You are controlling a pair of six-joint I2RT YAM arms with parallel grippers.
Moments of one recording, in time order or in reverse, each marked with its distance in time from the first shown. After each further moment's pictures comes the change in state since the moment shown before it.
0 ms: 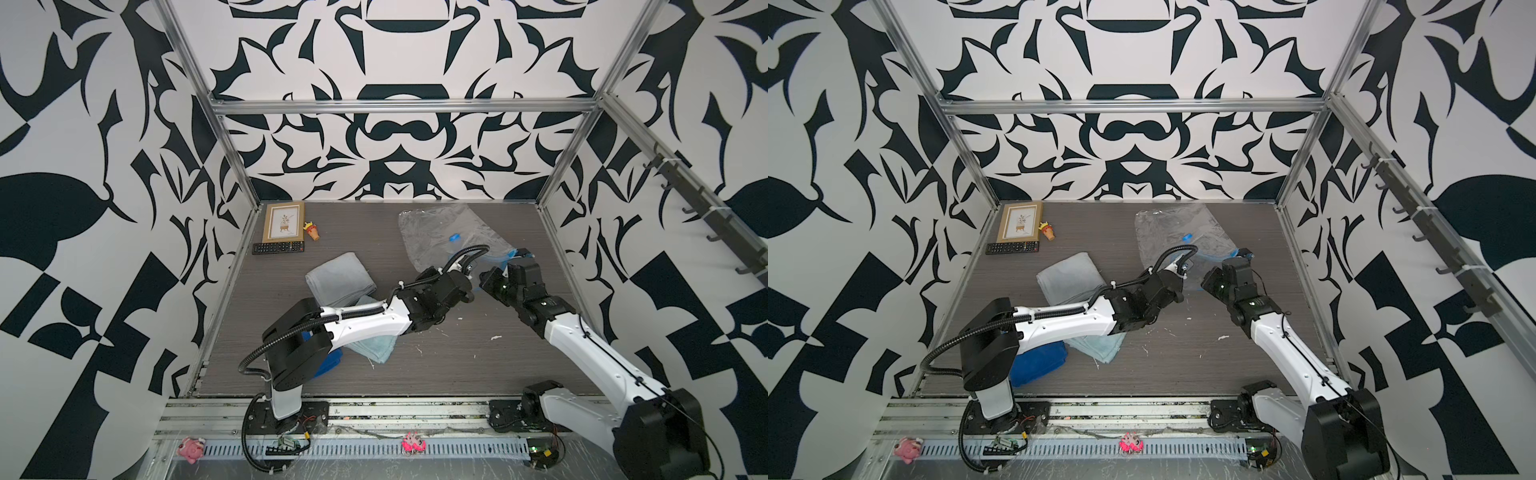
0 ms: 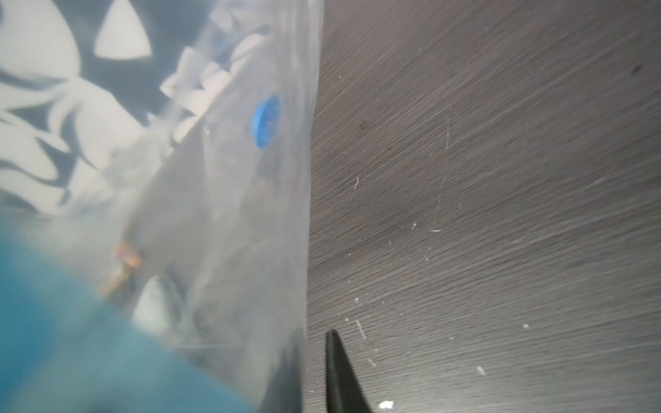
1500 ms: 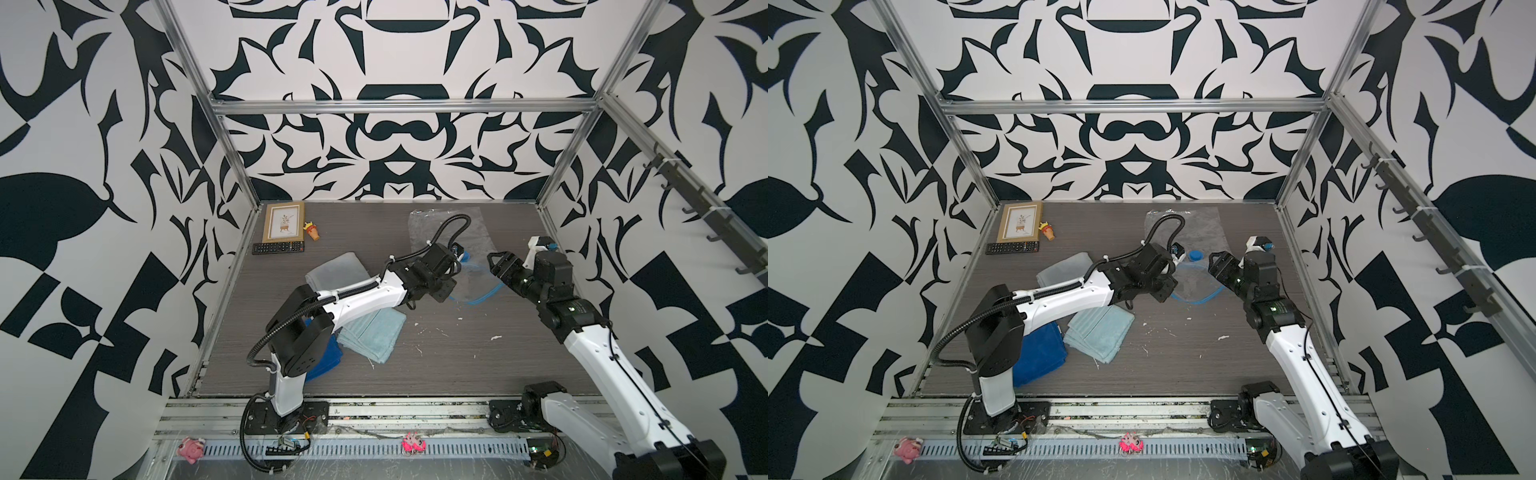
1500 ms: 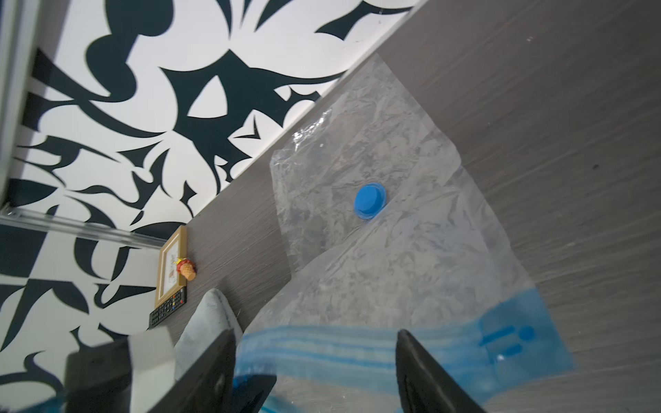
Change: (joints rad) left arm 0.175 0.080 0.191 -0.306 0.610 -0.240; right arm -0.093 -0.180 0.110 -0.083 -0.132 -0.093
